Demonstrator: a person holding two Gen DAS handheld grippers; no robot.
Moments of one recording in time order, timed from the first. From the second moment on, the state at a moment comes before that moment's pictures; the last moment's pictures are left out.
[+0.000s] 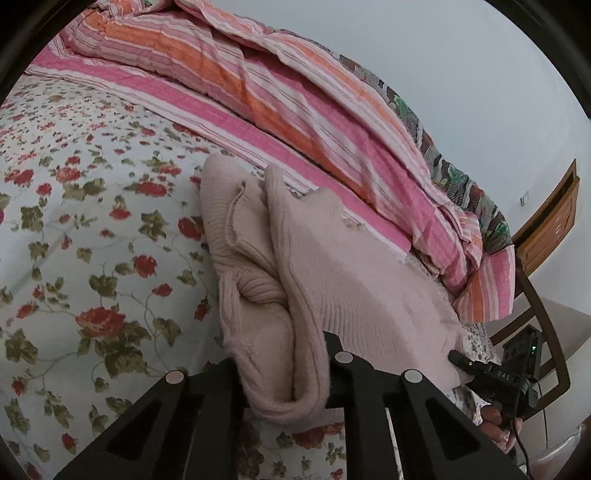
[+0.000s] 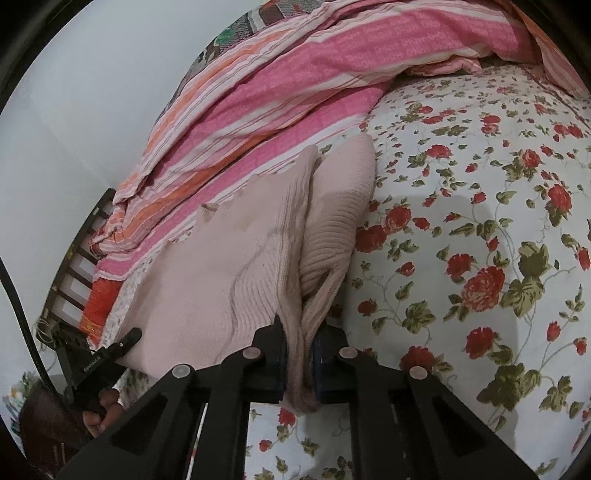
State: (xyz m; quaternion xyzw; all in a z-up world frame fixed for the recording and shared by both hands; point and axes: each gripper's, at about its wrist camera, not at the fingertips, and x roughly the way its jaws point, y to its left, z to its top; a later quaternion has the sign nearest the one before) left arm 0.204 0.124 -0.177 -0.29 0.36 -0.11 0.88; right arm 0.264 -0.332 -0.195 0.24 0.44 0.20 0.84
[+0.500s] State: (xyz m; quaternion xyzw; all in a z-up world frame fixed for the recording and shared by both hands) left arm 0.133 0.127 -0.161 -0.28 0.37 -0.12 0.88; right arm 0.181 -0.339 -0.169 0.22 0.45 0.21 0.84
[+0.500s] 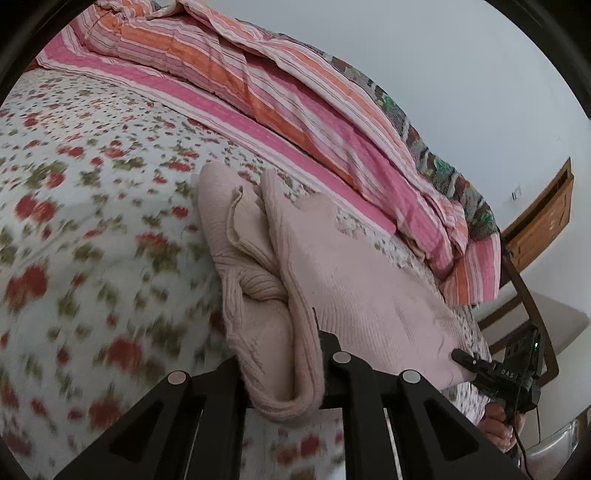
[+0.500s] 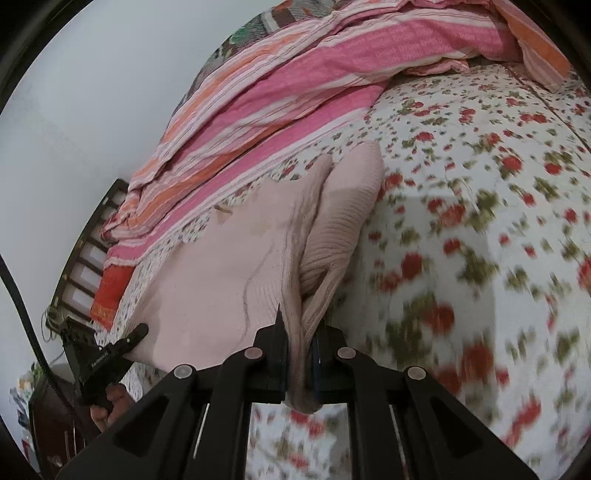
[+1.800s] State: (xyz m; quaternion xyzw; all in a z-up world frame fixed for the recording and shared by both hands) left arm 0.140 0.189 -0.172 -0.28 0.33 -0.05 0.90; right arm 0.275 -0.131 -0.185 -0.03 0.47 0.13 0.87
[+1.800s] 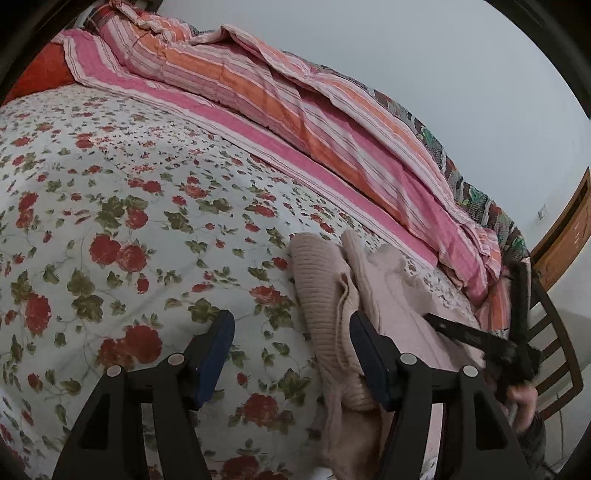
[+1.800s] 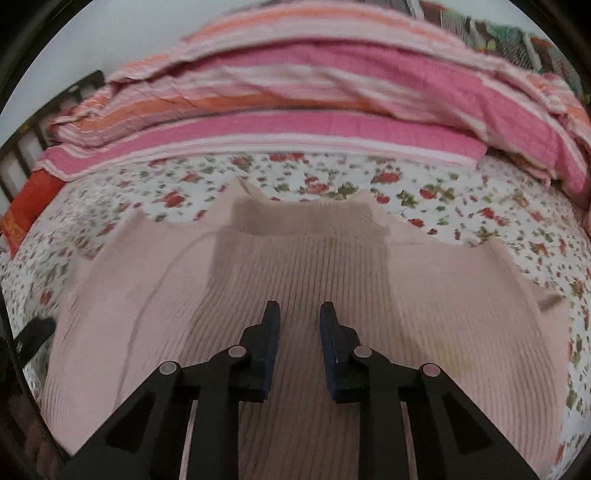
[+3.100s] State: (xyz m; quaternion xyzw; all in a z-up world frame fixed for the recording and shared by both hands) left arm 0.106 0.159 -0.171 -0.26 0.35 -0.15 0.89; right arm 0.122 -0.153 -0.184 -0.06 0.45 0.19 0.87
